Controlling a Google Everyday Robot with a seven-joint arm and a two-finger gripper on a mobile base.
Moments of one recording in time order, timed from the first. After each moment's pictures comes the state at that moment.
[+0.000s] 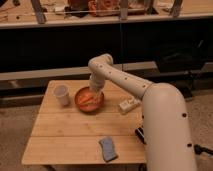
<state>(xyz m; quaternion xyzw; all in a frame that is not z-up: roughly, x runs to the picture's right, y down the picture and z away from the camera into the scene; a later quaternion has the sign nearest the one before) -0.067 0.023 0.895 -0.28 -0.17 -0.18 0.93</state>
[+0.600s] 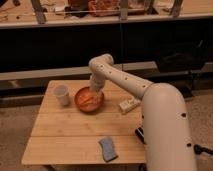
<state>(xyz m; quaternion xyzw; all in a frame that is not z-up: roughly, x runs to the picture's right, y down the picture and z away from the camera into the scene) -0.066 0.023 0.896 -0.28 -0.17 -0.18 0.93</state>
